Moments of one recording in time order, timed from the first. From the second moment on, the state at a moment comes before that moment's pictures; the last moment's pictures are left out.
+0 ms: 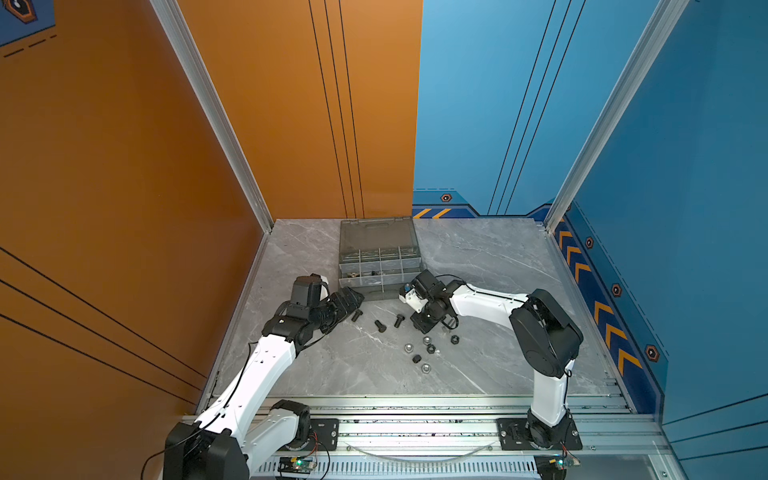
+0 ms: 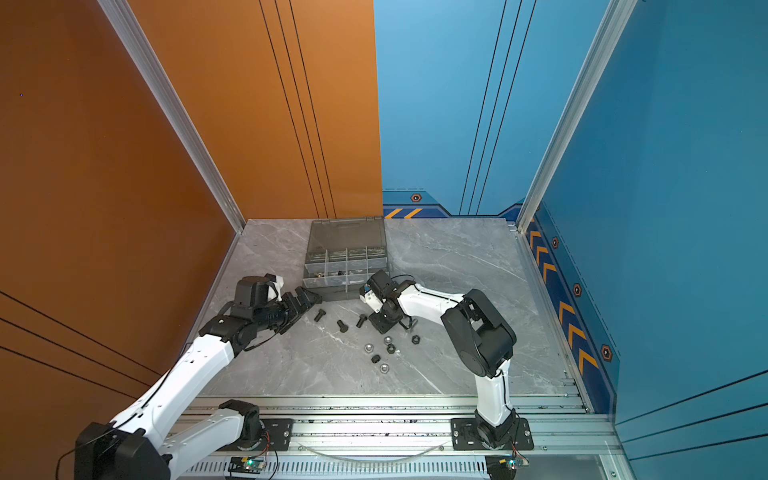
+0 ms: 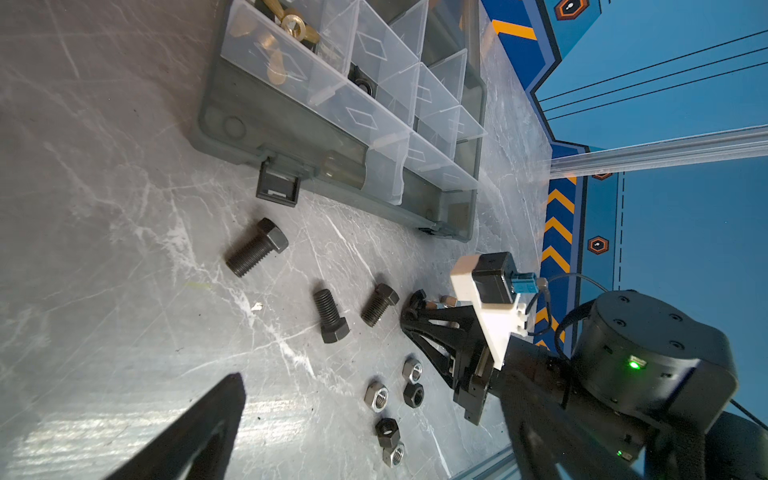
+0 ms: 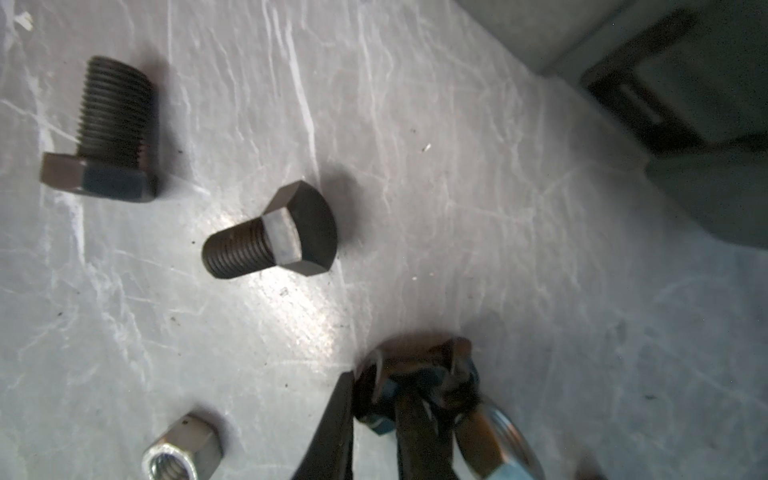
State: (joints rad) left arm -0.20 1.03 0.71 -0.42 0.34 -0.86; right arm 0.71 1.93 1.25 -0.56 -0.14 -0.05
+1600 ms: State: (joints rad) left arm -0.16 1.03 0.68 -0.40 0.40 -0.86; right arm 0.65 2.43 2.21 -0.52 -0.42 -0.02
